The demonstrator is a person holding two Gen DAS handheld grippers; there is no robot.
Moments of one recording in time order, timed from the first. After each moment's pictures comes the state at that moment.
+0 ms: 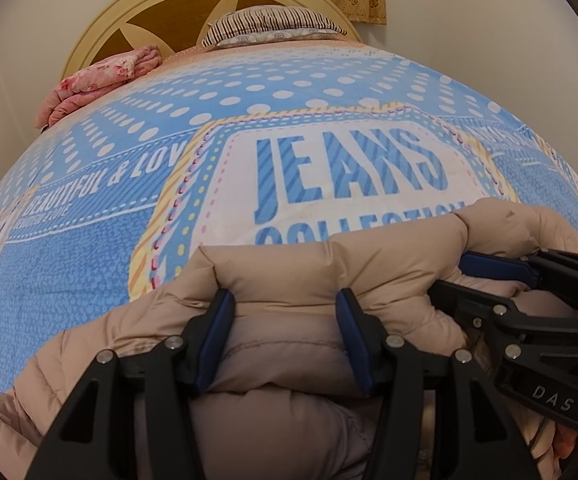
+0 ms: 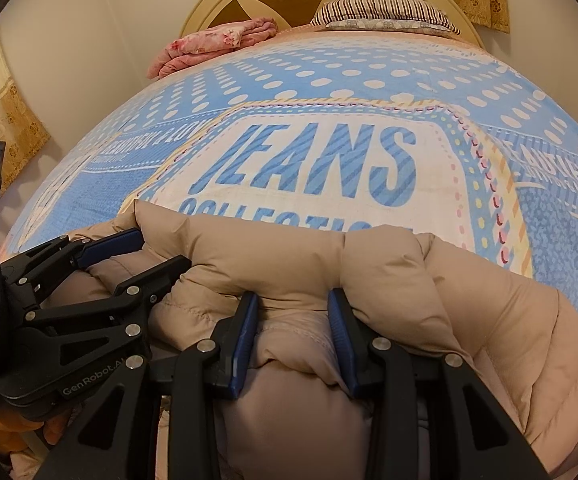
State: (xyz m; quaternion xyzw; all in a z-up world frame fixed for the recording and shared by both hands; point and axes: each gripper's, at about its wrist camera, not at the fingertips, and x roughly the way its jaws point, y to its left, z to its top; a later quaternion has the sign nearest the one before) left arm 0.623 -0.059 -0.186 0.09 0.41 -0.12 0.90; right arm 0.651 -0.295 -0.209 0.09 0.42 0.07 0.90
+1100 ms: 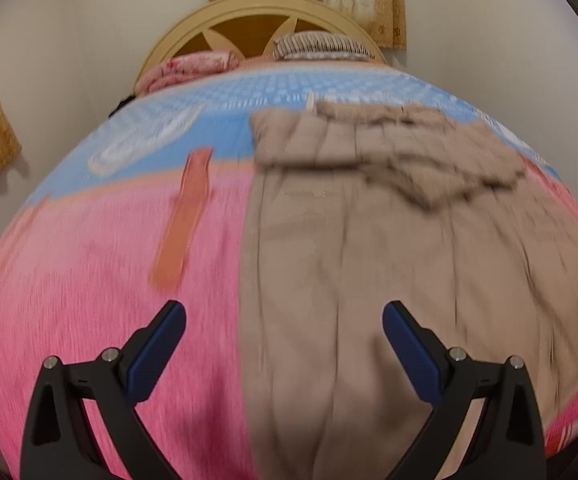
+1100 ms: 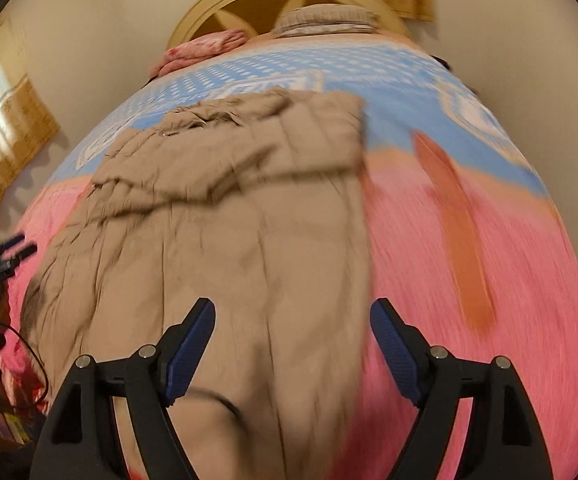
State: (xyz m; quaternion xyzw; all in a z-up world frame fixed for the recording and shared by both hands) left arm 0.205 0.162 -0.141 0.06 0.39 -0.07 0.92; right arm 0.162 -0.290 -0.150 0.14 0.43 -0.01 0.89
